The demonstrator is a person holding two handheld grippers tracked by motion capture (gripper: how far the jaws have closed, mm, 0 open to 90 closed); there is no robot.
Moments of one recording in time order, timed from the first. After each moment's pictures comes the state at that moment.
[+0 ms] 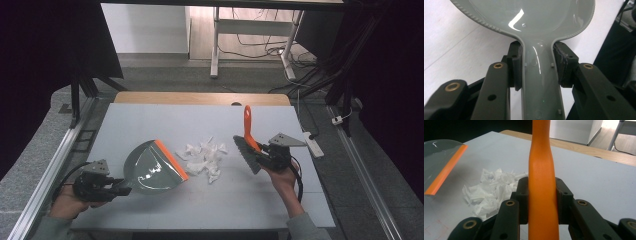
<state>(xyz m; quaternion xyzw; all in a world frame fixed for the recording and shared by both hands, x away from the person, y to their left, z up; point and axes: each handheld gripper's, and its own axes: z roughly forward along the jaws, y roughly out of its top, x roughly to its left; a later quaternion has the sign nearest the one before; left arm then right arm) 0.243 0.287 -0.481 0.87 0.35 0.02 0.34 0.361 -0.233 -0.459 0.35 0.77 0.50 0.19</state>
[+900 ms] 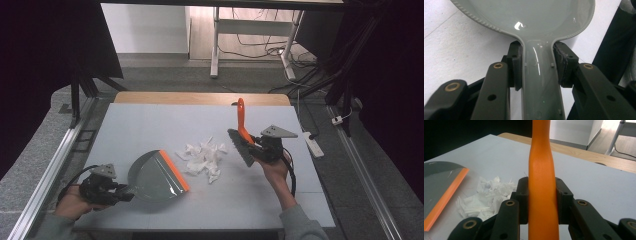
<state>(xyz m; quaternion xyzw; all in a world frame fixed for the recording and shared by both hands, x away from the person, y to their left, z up) 0.250 0.278 -0.499 0.89 0.34 -0.02 0.32 0.381 -0.212 -0.455 0.35 0.77 0.50 0.19</state>
